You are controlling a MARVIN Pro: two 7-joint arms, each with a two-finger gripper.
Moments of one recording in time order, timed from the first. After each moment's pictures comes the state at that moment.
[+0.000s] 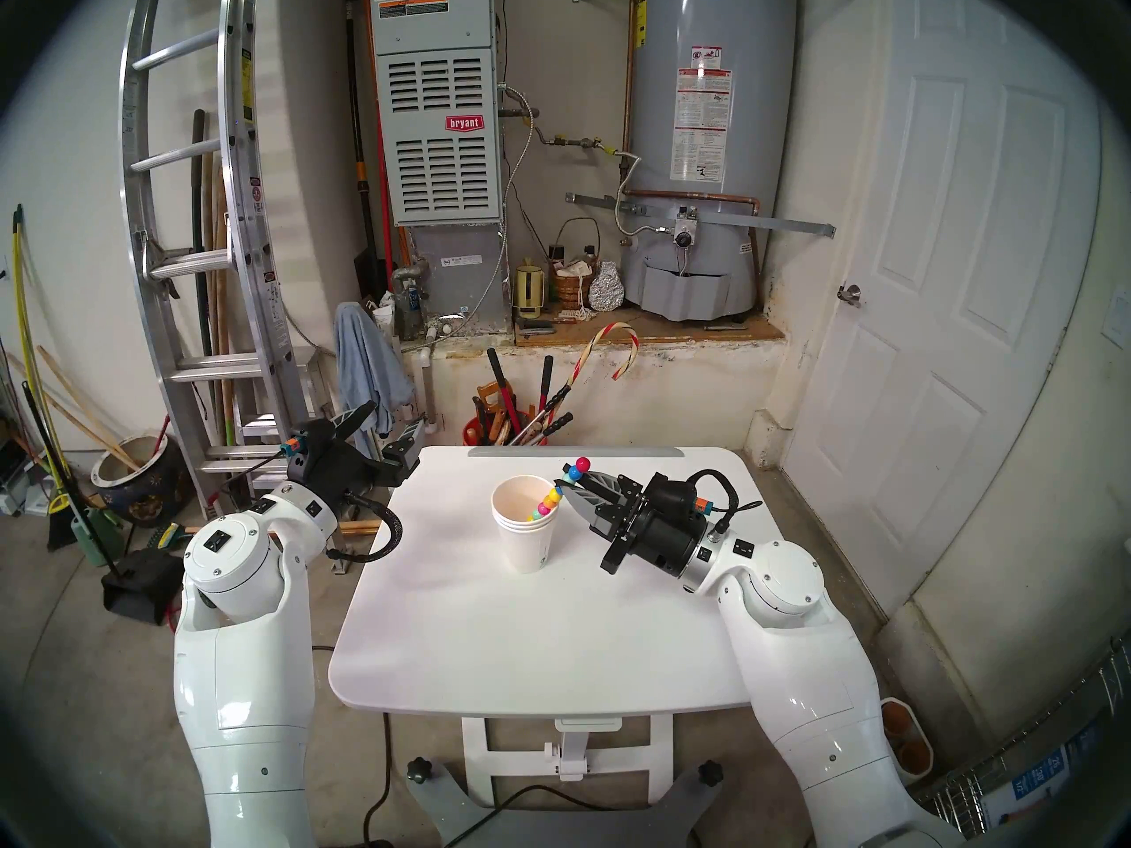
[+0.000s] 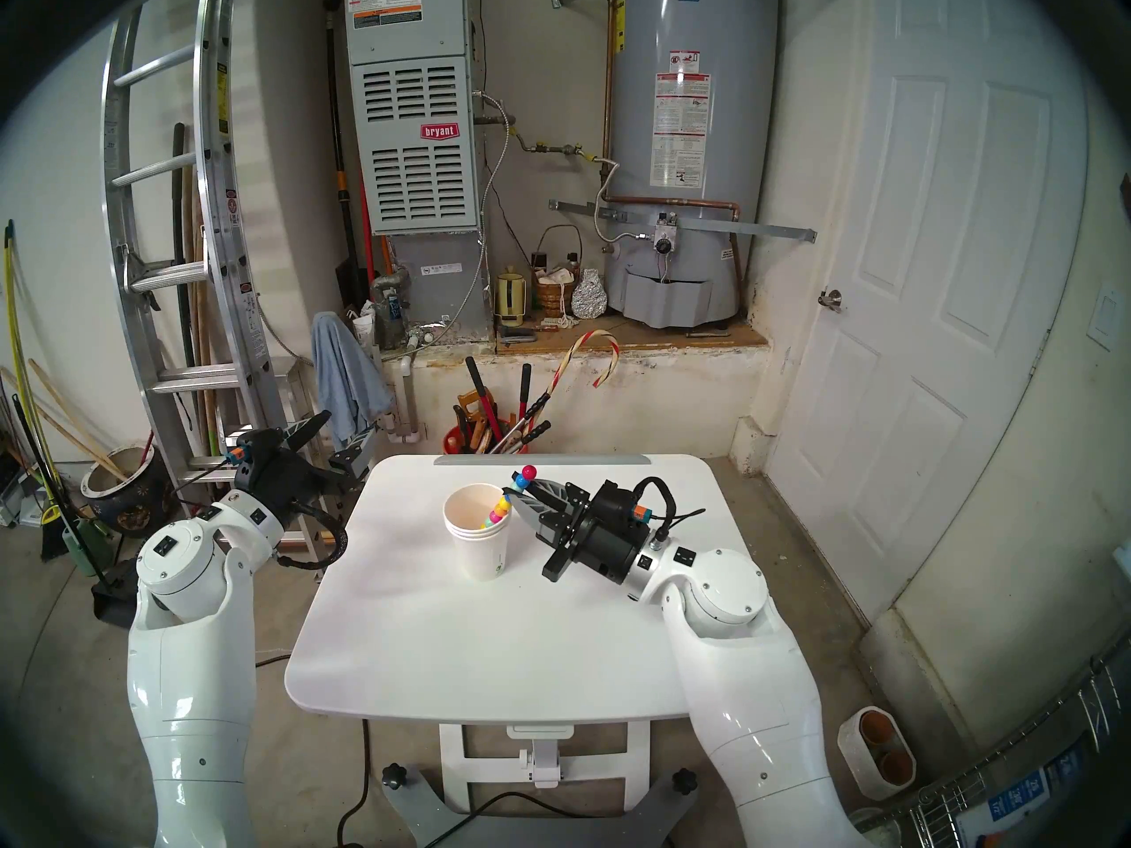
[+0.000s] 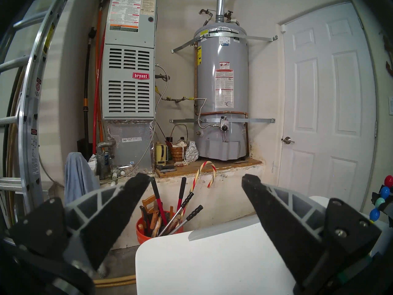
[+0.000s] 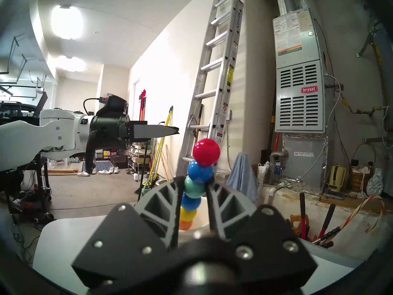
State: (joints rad) left arm 1.60 -1.53 -1.93 -1.84 -0.11 0.21 -0.63; right arm -1.52 -1.45 1.48 -1.57 0.21 -0.13 0.95
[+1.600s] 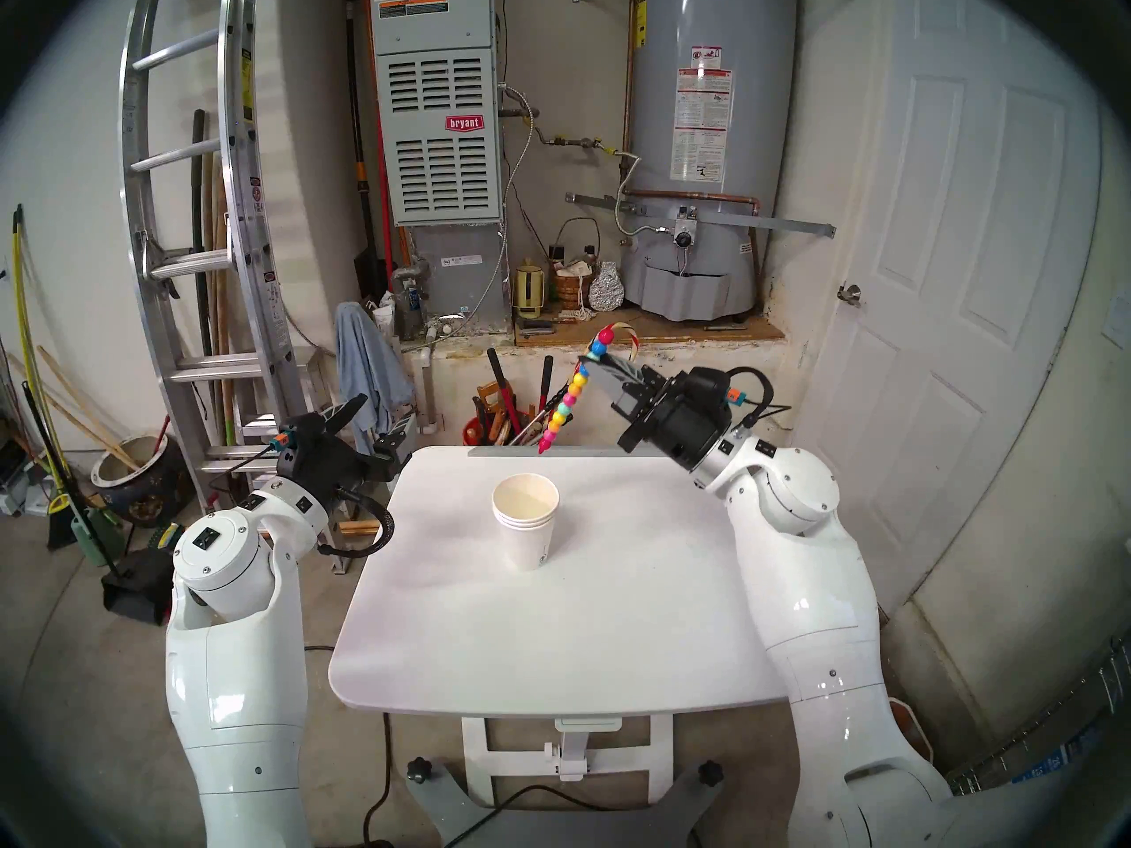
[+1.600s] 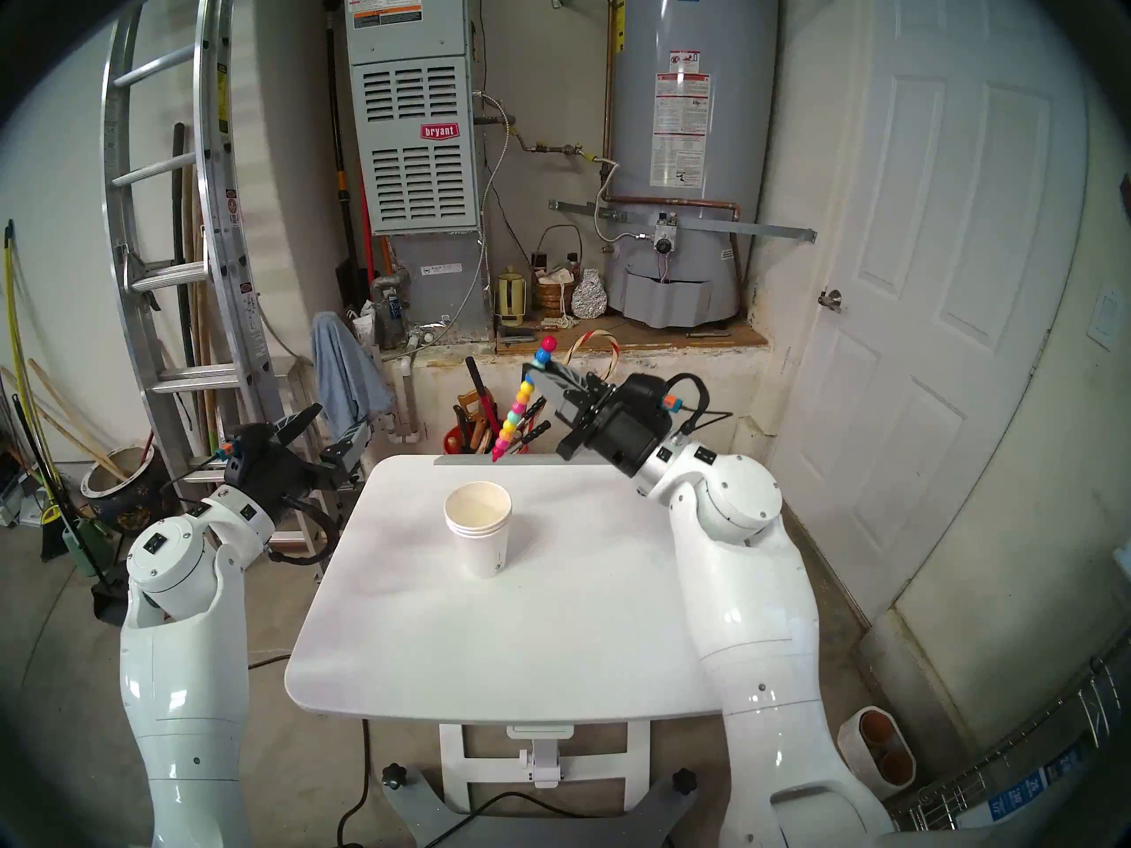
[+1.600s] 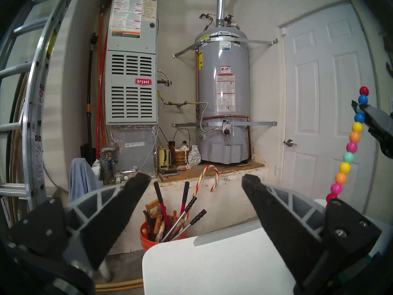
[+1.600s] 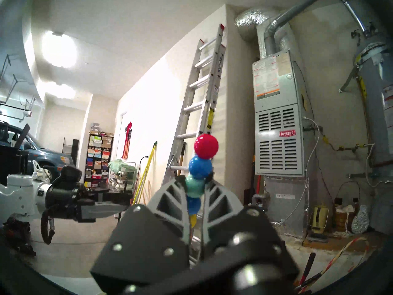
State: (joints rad) left arm 1.59 -1.53 -1.95 -1.86 -0.12 0.21 -0.64; right arm -1.27 -1.52 1.57 -1.58 0.32 0.00 0.90
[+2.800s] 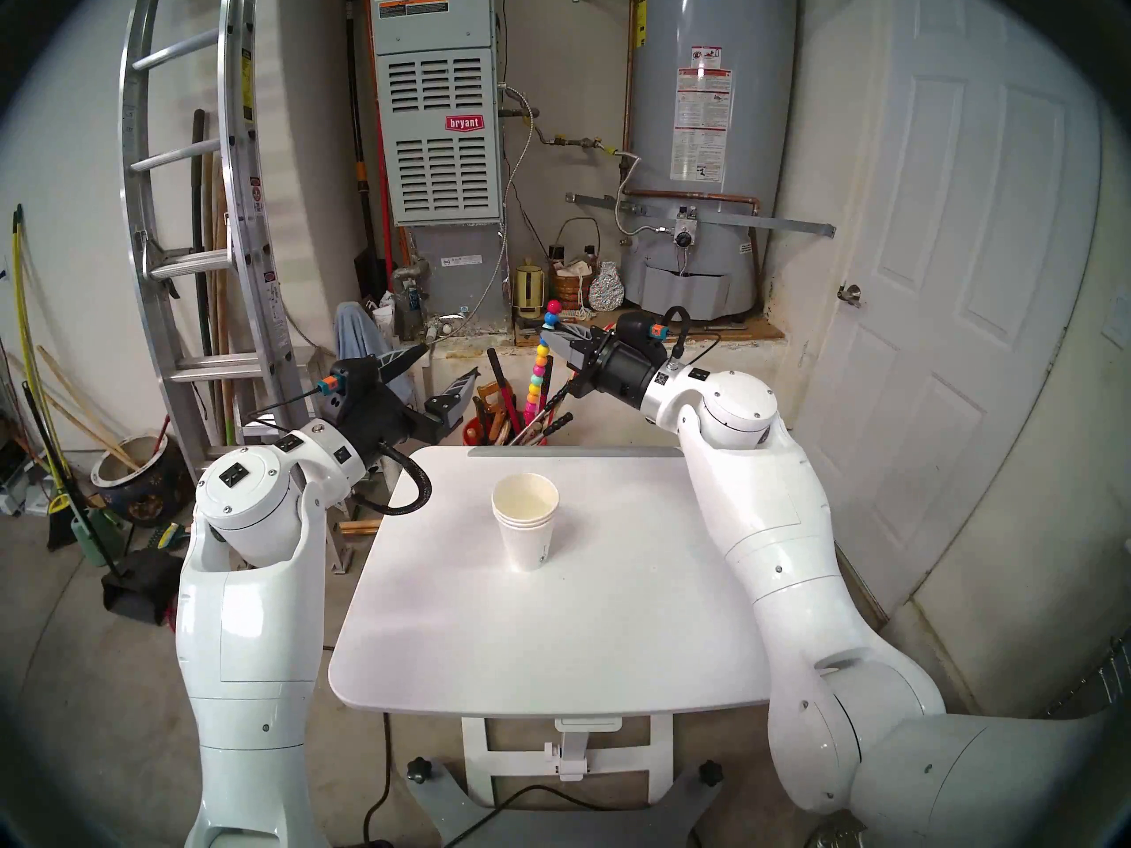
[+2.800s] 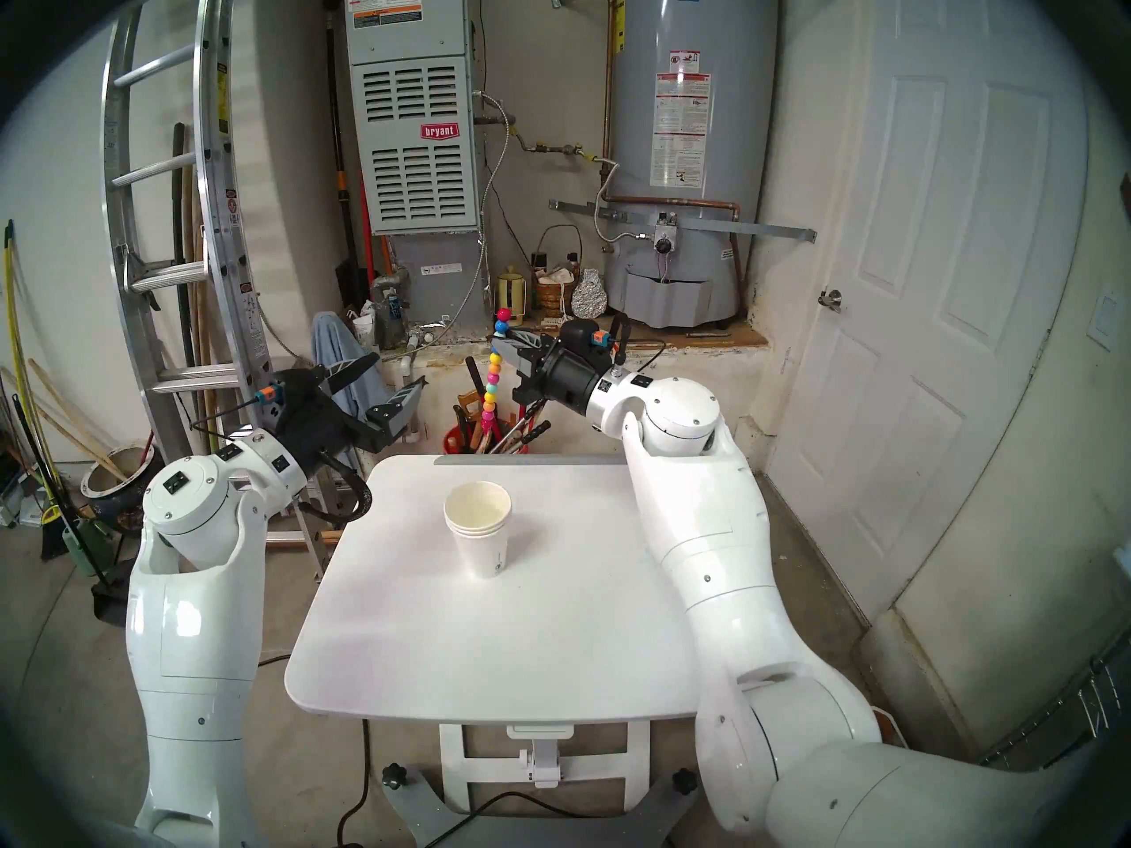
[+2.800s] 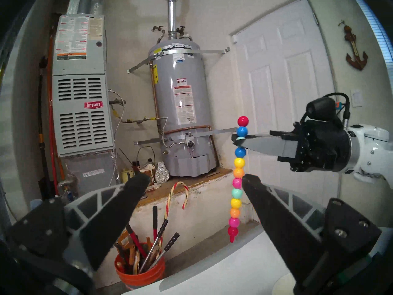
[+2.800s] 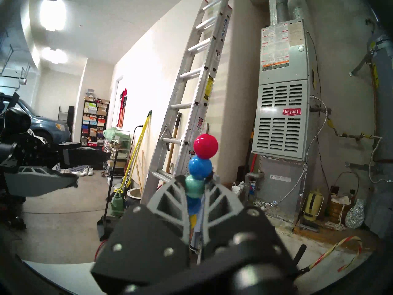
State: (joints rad) left arm 1.47 -1.46 -1.79 -1.87 -0.07 0.27 -0.73; right arm -0.96 -1.56 1.44 -1.26 0.10 0.03 0.84
